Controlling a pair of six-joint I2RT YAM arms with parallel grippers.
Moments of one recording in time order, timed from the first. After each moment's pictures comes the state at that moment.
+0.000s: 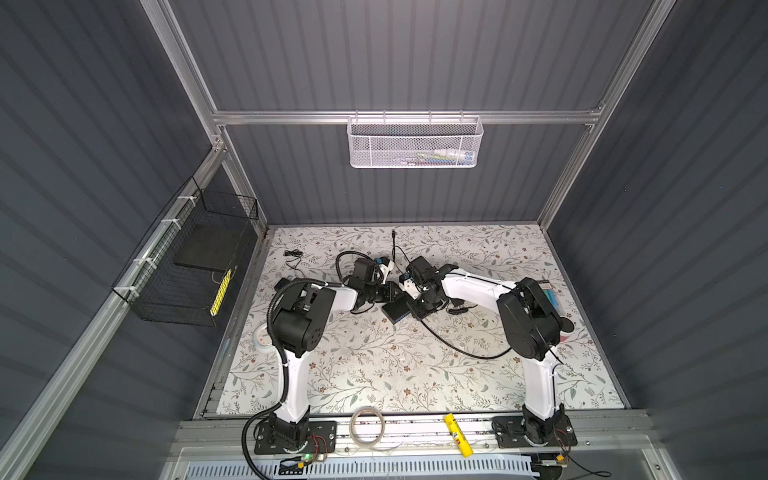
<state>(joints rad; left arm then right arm) -0.45 2.07 1.12 0.21 0.66 -0.42 0.66 2.04 1.44 -0.68 -0.14 0.04</state>
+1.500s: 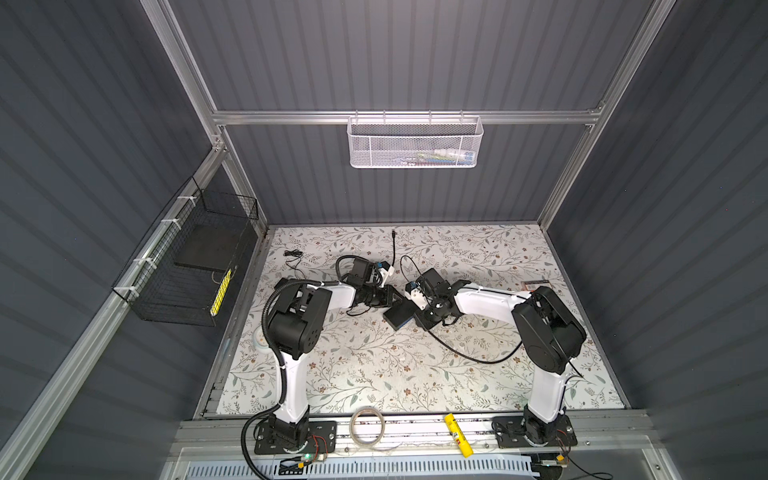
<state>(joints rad) -0.44 2.04 1.14 0.01 0.73 -0.37 0.67 1.90 1.18 -0.49 -0.16 0.02</state>
